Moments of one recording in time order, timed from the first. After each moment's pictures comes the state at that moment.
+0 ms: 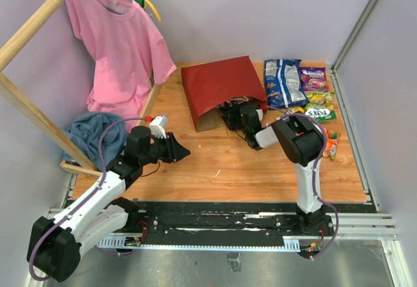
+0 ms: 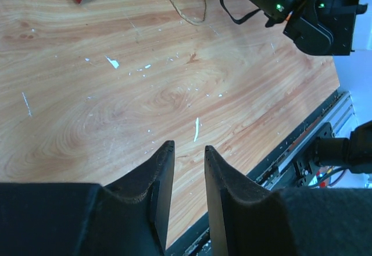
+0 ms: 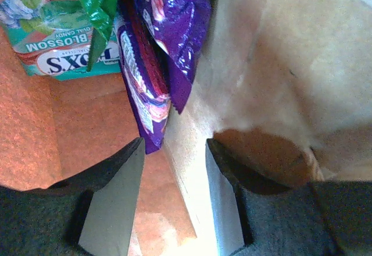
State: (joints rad) left arm -0.43 0.85 0.46 -0.07 0.36 -0.55; right arm 0.50 2.10 0.93 0.77 0.05 1.54
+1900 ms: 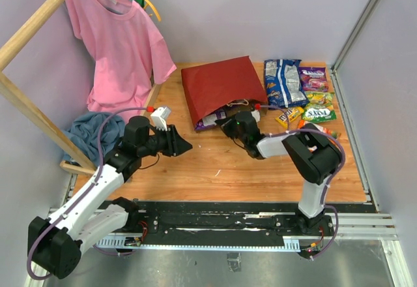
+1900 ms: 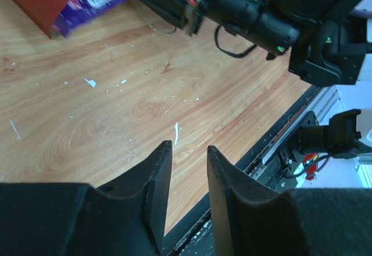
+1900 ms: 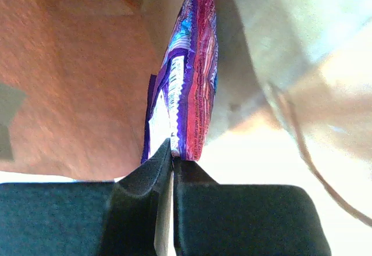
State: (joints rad) left arm -0.43 0.88 0.62 -0.19 0.44 -0.49; right arm 0.63 1.88 0.83 0.66 0.13 1.33
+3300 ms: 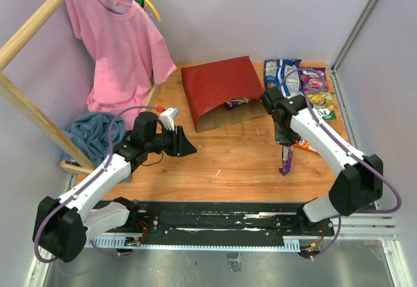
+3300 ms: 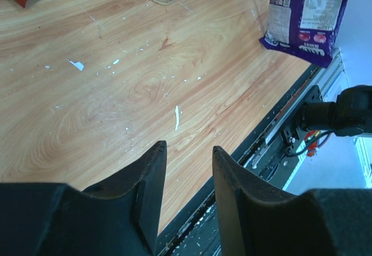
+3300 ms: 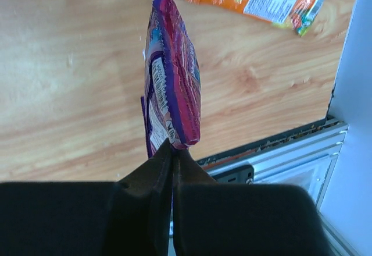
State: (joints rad) left arm -0.43 1.04 0.66 -0.20 0.53 -0.44; right arm 0.47 1.43 1.27 -1.27 0.45 0.50
